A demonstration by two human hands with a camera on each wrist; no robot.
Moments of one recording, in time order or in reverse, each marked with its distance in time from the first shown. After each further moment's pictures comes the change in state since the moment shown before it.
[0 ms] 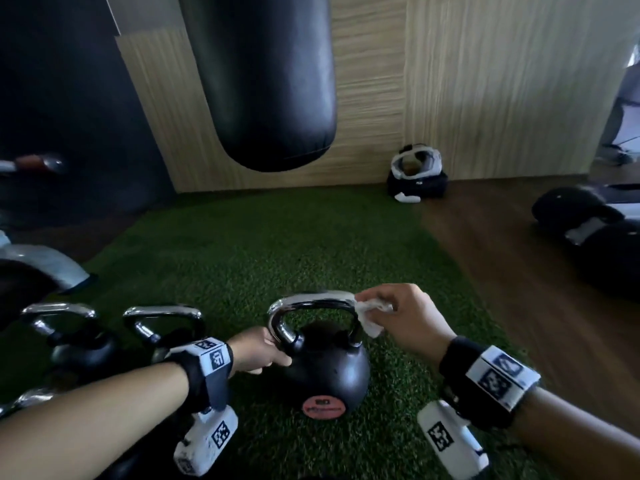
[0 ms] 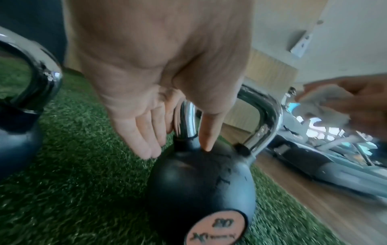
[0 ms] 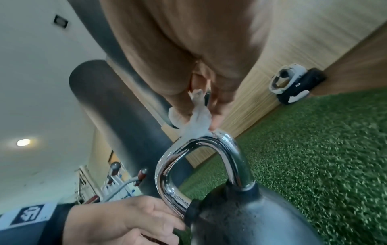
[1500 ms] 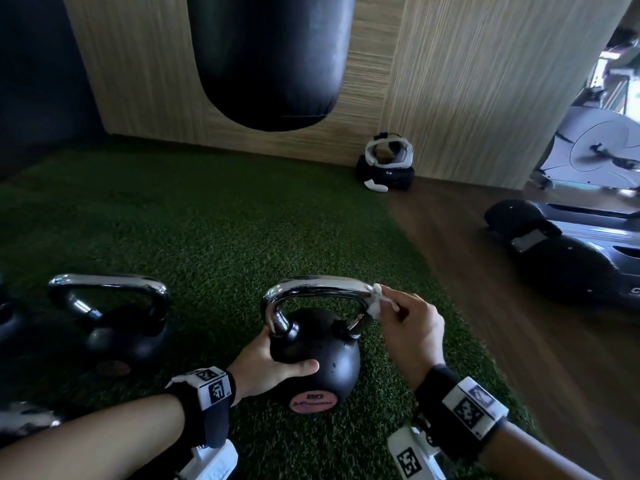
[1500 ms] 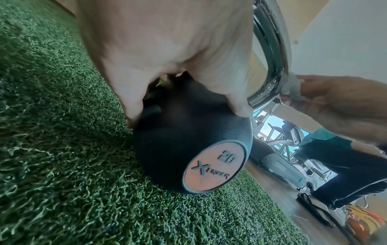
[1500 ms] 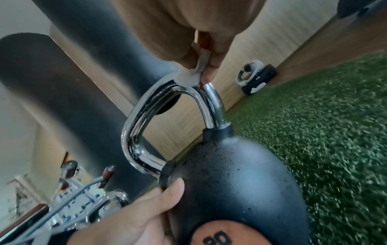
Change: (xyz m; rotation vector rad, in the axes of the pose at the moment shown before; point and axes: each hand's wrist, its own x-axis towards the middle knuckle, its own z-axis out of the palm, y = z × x) left_hand 0.039 -0.047 0.049 -0.353 -0.078 0.338; right_hand 0.004 0.026 0.071 -0.232 0.595 0.018
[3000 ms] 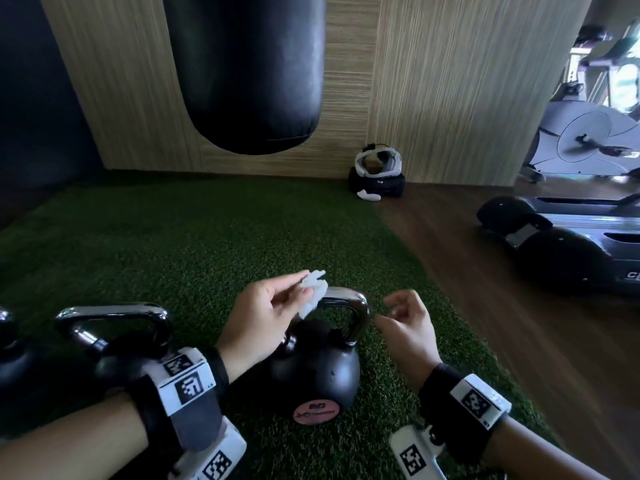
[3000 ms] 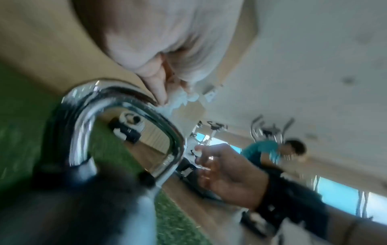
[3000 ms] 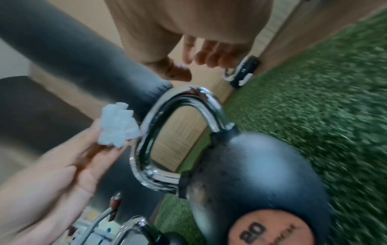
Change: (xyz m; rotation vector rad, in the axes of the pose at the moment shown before) left_hand -0.031 0.113 -0.023 -0.014 0.285 0.560; right_hand 0.001 0.004 -0.010 0.436 -0.122 0.334
